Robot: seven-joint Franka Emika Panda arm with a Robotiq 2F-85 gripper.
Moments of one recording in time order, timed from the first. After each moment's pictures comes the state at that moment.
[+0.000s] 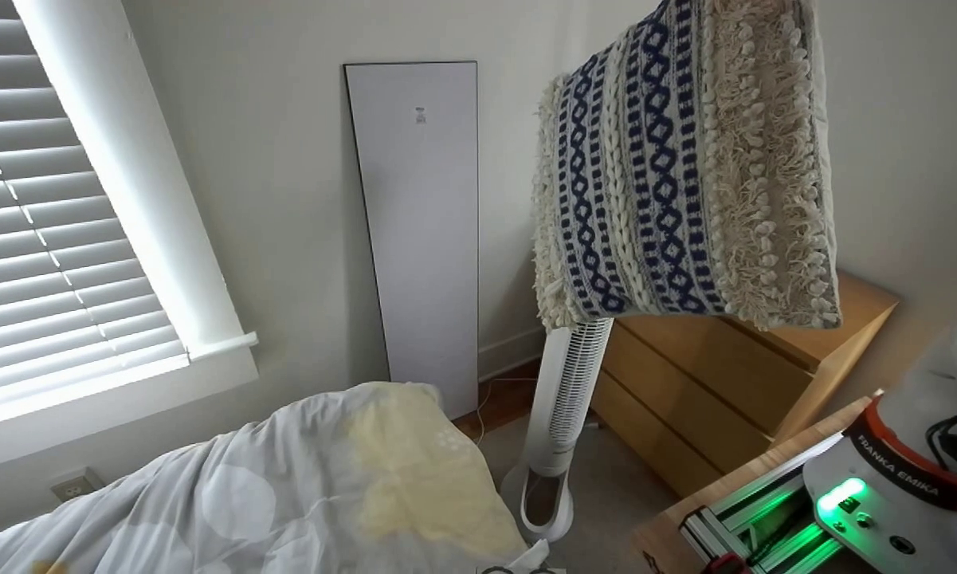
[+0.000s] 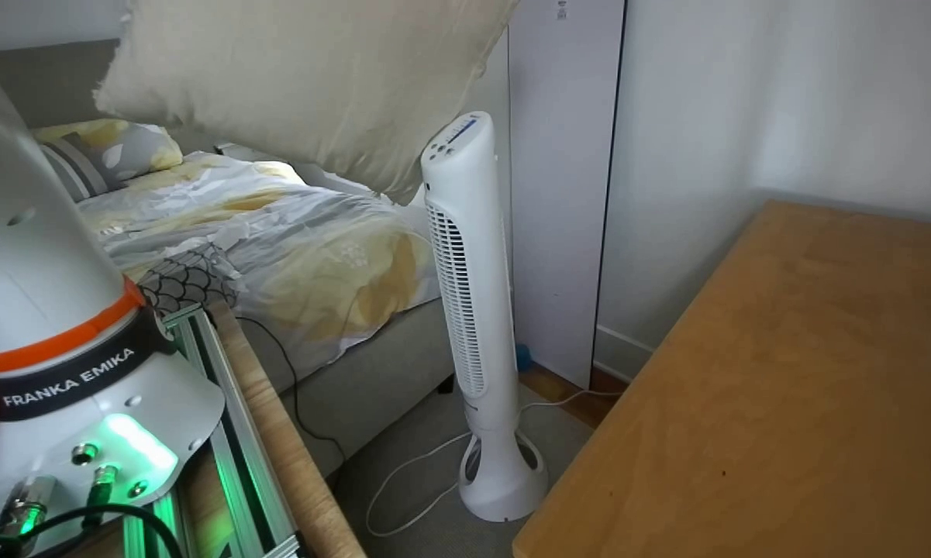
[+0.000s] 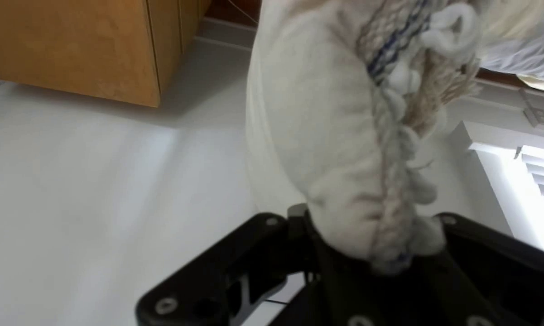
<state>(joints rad) 0.19 -0.69 0.06 -1.99 -0.07 1.80 -0.06</state>
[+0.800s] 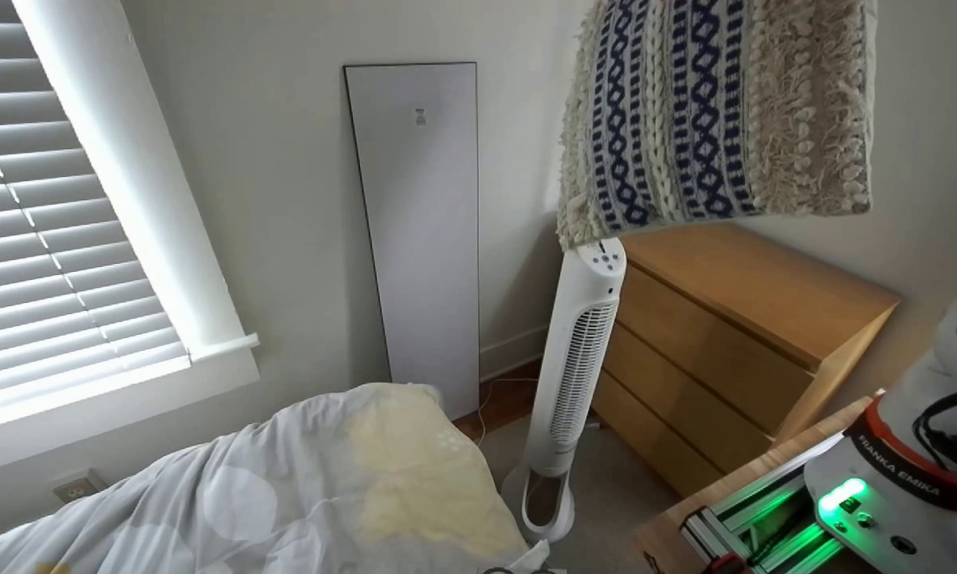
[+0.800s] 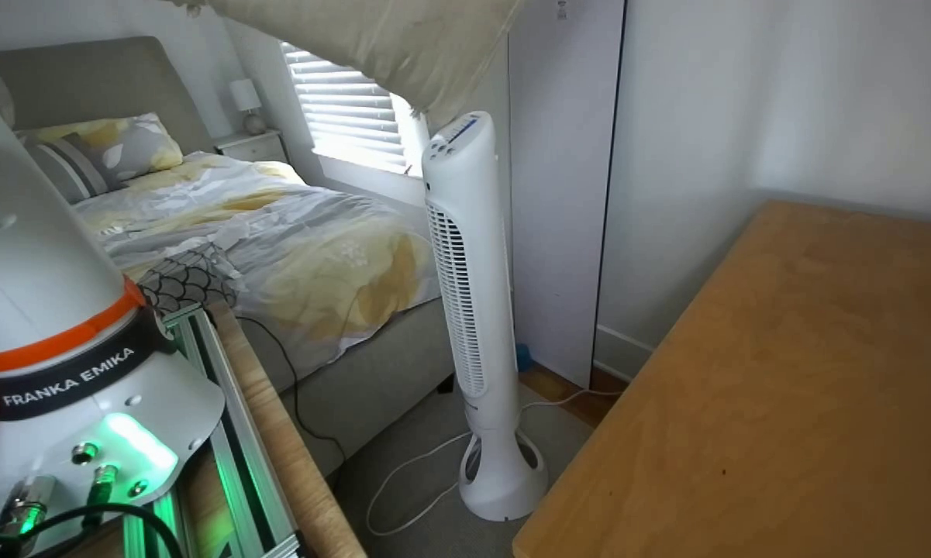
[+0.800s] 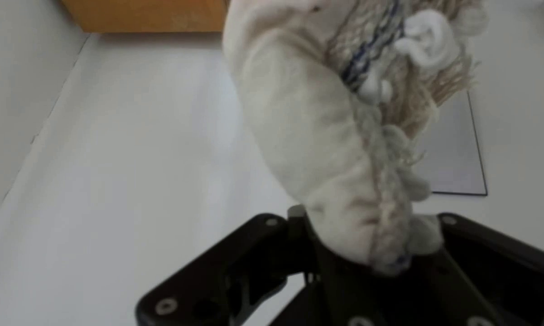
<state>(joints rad) 0.04 -0.64 -0.01 -1.76 -0.08 1.87 -0.06</state>
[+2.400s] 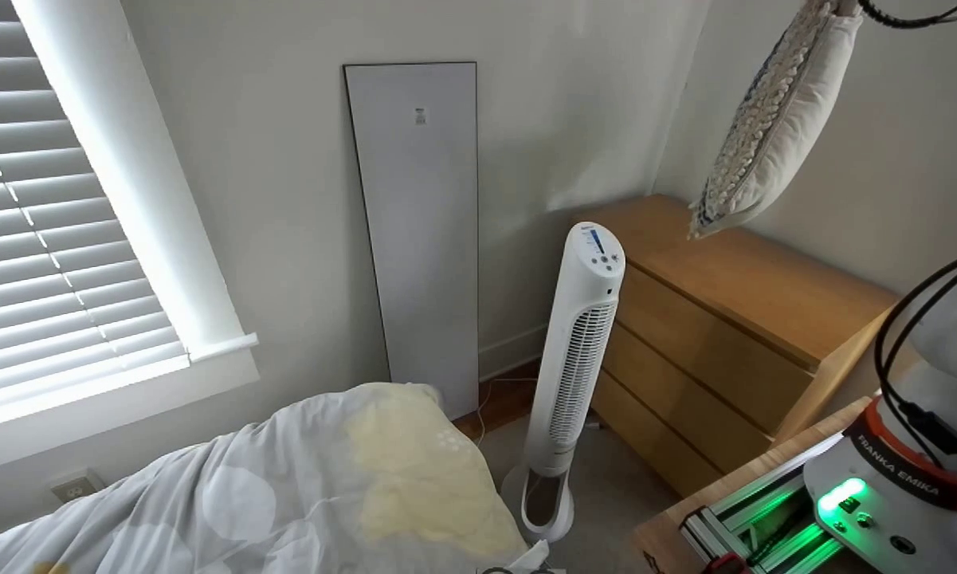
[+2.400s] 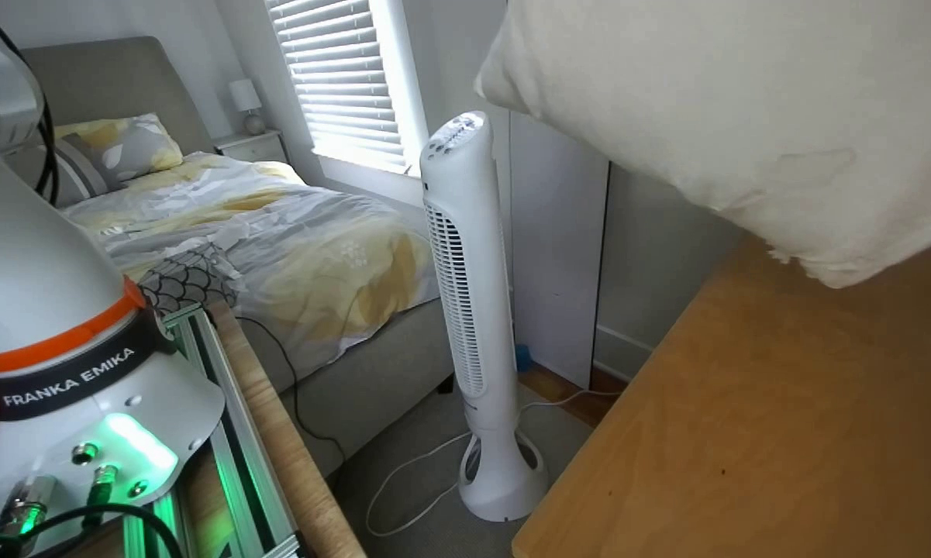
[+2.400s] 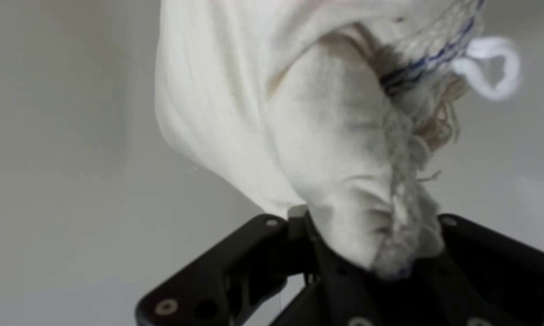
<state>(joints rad) -0.23 -0.30 -0.30 -1.91 -0.06 2.50 0.02</state>
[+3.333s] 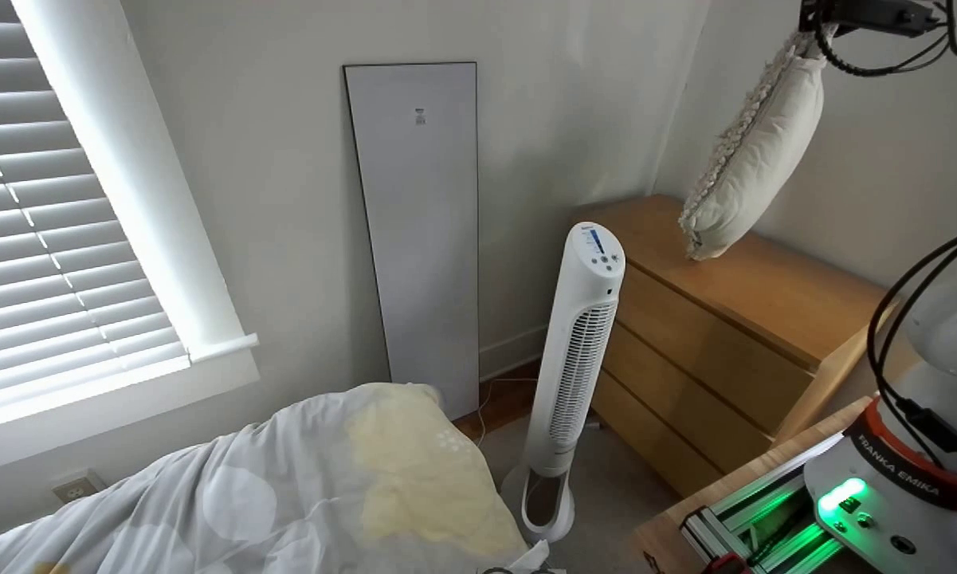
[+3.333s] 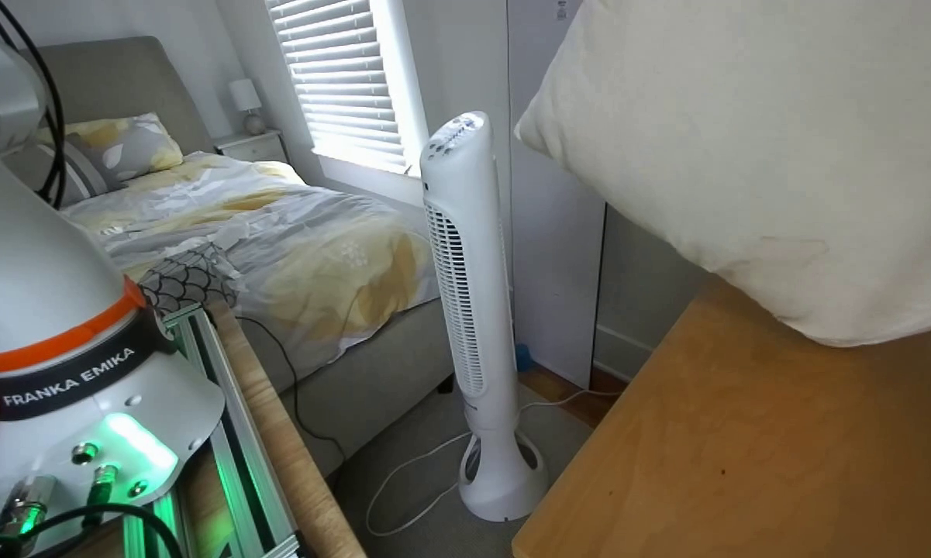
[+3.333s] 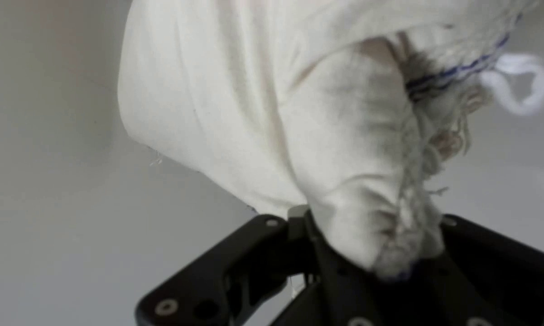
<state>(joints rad) -0.25 -0.19 -0.32 -1.97 0.01 2.64 0.01</state>
